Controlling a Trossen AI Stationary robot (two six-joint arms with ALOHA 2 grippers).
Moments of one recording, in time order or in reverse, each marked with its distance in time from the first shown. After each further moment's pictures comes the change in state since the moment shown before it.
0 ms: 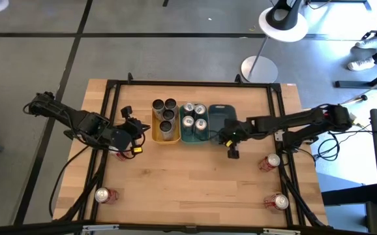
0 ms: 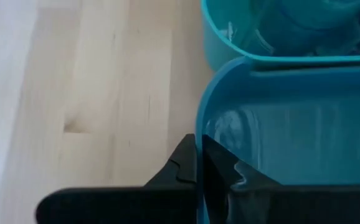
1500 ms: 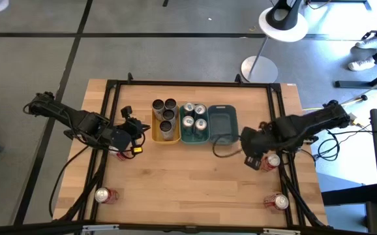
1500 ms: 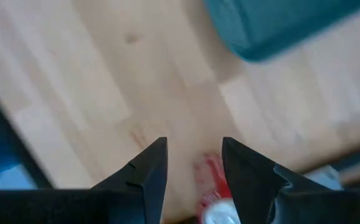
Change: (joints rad) left arm 0.000 0.000 0.000 0.001 0.000 -0.003; right arm 0.368 0.040 0.749 -1.148 0.113 0.857
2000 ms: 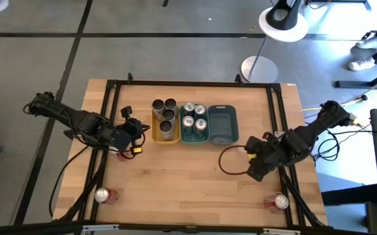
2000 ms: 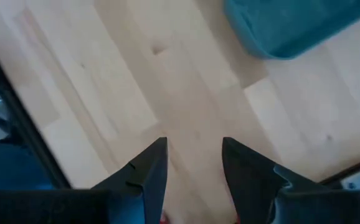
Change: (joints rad) left arm -0.001 0.000 0.000 -0.008 0.004 0.005; right arm 0.243 -0.006 -0.005 0.038 0.136 0.280
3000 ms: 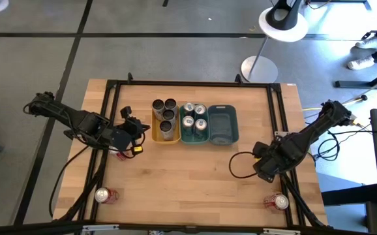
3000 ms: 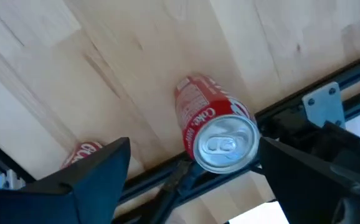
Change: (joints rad) left arm 0.000 0.000 0.000 0.000 0.000 -0.062; right arm 0.036 -0.038 -0.224 -0.116 -0.210 0.035
